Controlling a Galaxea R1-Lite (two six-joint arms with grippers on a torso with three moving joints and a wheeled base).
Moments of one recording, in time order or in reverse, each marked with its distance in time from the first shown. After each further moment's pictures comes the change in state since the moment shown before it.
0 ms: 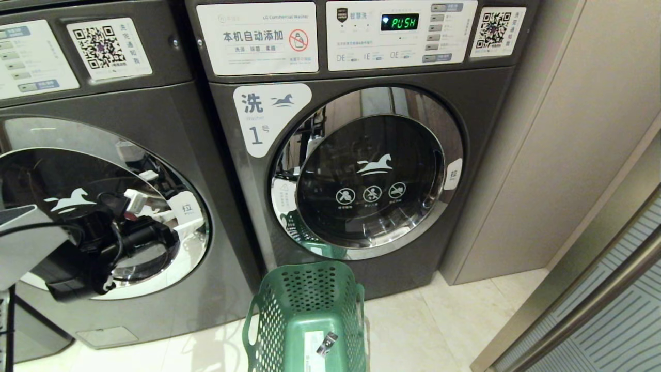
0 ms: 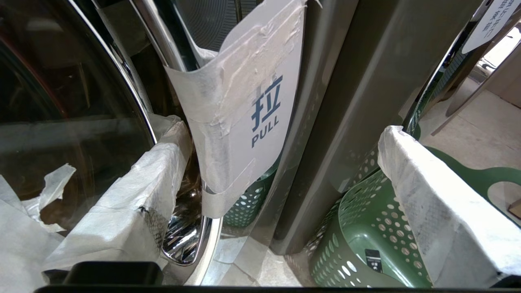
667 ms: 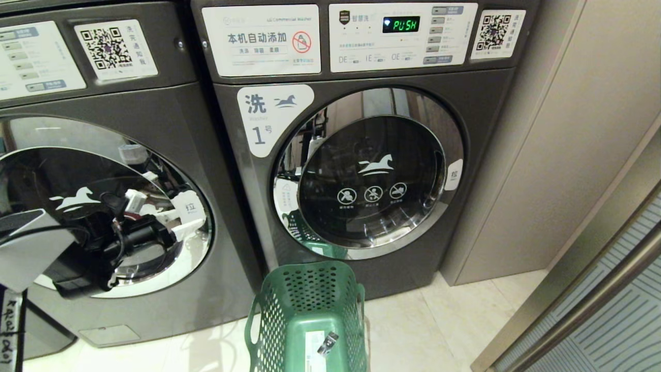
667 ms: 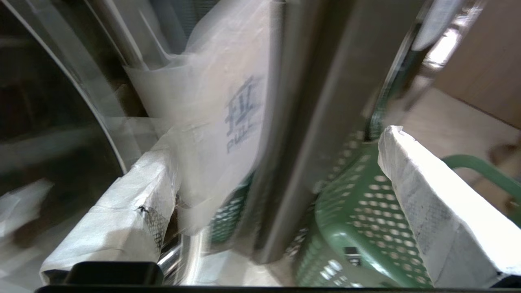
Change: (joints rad) left arm -0.011 0.079 -0.113 -0.012 -0.176 -0.052; right arm 0.000 0.000 0.000 0.000 0.000 0.000
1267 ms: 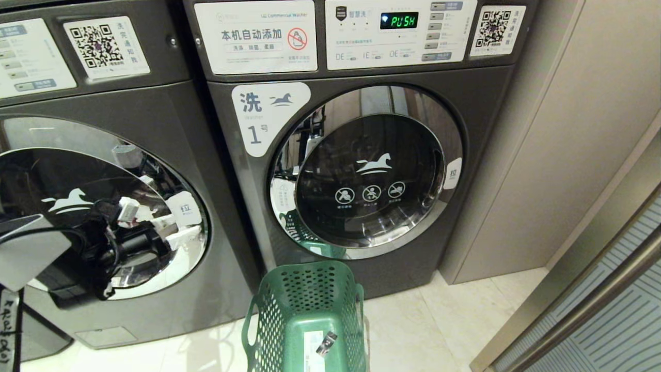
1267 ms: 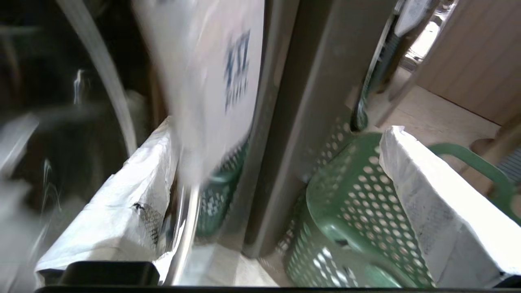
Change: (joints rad) left arm 0.050 -0.007 0.126 -0.080 -0.123 0.001; right arm 0.000 0.000 0.000 0.000 0.000 0.000
